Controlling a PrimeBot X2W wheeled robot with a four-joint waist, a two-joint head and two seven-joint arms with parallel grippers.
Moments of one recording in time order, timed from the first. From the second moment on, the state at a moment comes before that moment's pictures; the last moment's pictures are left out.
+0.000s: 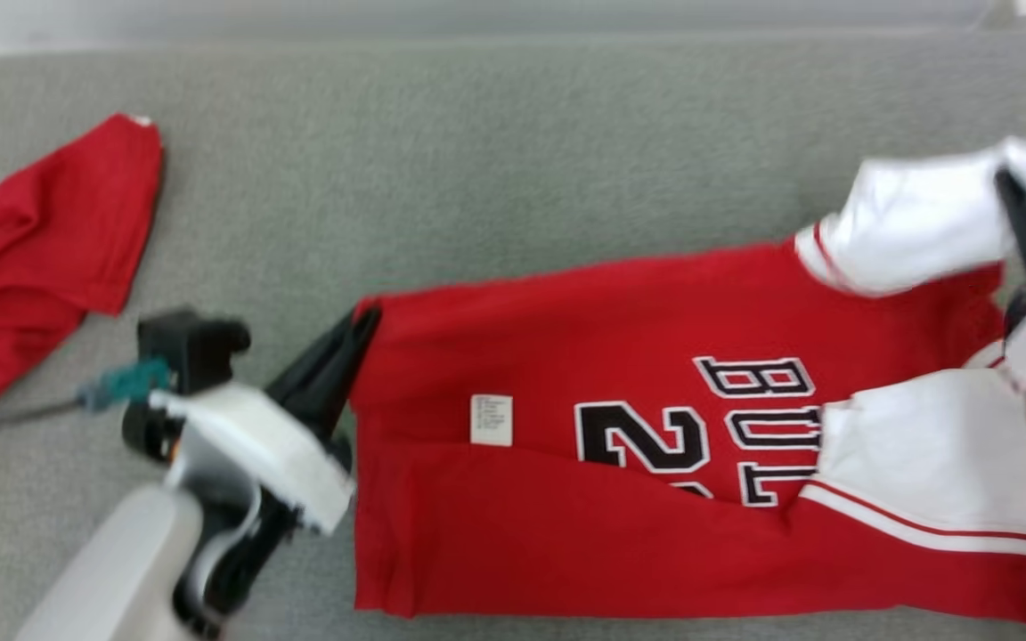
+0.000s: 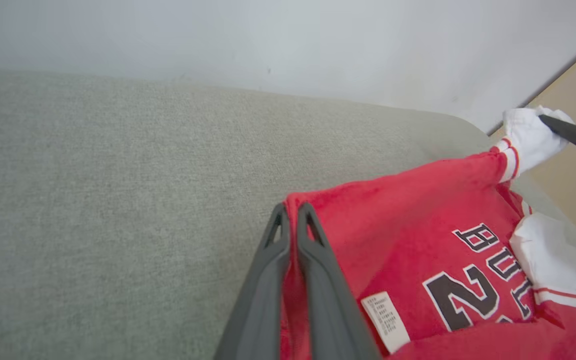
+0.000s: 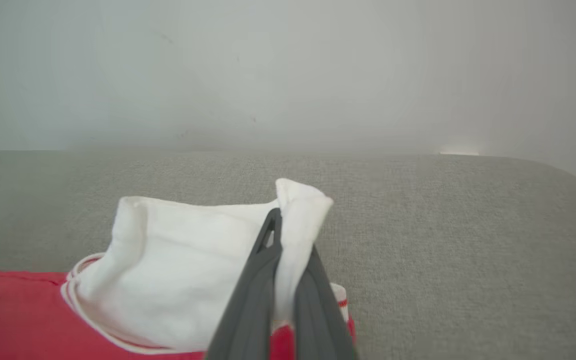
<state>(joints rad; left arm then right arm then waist) -0.51 0.42 -0.47 0.08 -0.73 -0.04 0.09 -0.72 -0.41 0.21 0.39 0.66 0.13 0.23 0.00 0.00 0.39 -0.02</state>
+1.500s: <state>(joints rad) 0.04 0.22 -0.22 -0.12 -0.32 0.16 -0.26 -0.21 -0.37 0.04 0.23 0.67 0.13 0.58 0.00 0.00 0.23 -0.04</state>
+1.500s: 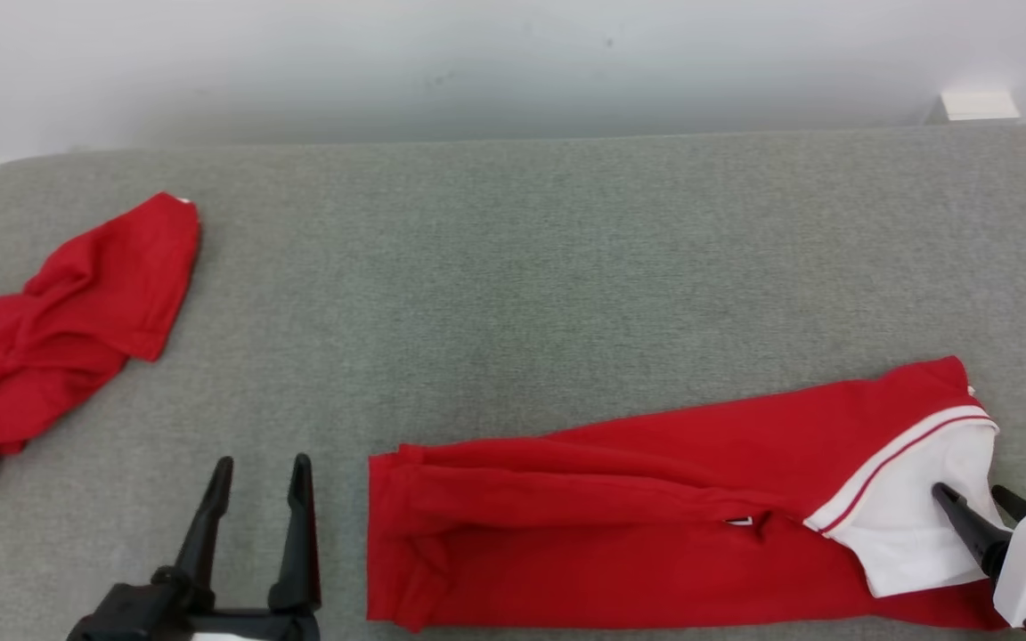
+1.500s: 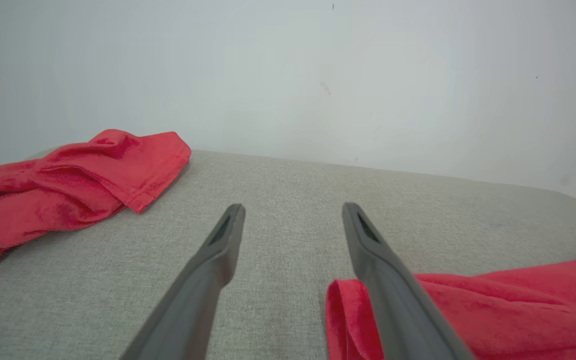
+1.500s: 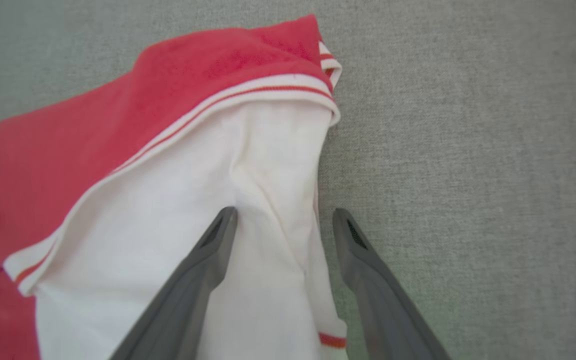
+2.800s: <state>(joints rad) 0.14 0.05 -0.10 -0.01 -0.20 -0.03 -0.26 -0.27 -0.66 -0.05 0.41 0.85 0.13 0.49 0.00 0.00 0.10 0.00</state>
